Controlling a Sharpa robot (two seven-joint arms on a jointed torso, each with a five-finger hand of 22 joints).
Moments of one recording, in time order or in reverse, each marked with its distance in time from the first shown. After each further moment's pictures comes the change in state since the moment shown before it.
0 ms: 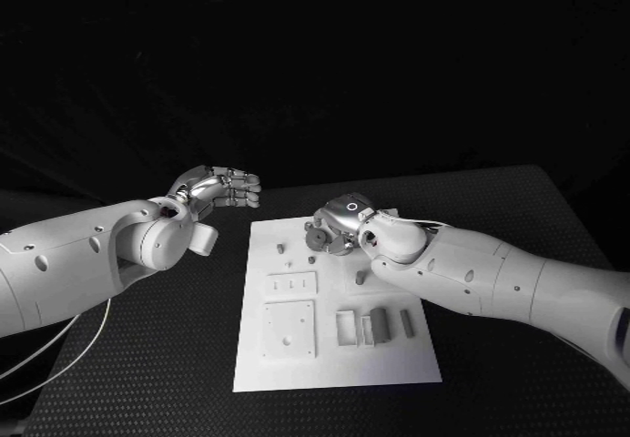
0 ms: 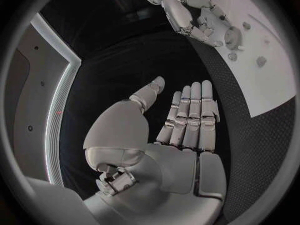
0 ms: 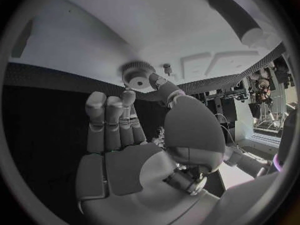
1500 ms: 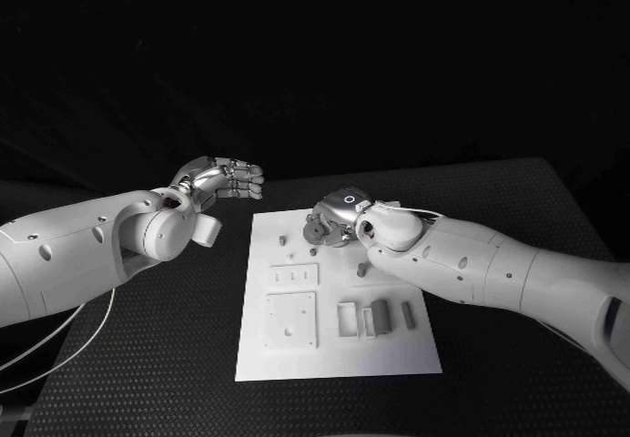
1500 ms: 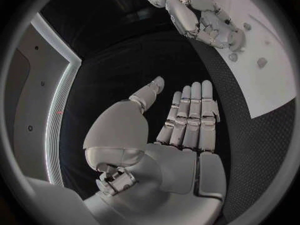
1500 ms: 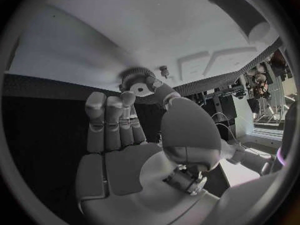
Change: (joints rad) left arm 0.000 0.007 0.000 -0.002 0.000 -0.001 -0.001; left_hand -0.004 -0.004 0.000 0.000 0.000 -0.004 0.004 -0.004 -0.002 0.000 0.000 0.000 -0.001 0.000 0.000 0.000 0.002 -0.008 0.000 0.000 -0.004 0.000; right arm 0.001 0.038 0.000 -0.053 0.059 0.044 0.050; right_hand 0.023 0.123 -0.048 -0.055 0.001 0.031 -0.006 0.050 0.014 0.005 -0.019 0.016 -0.007 0.007 -0.014 0.000 0.009 -0.001 -0.009 0.001 0.006 0.000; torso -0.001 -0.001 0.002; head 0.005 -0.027
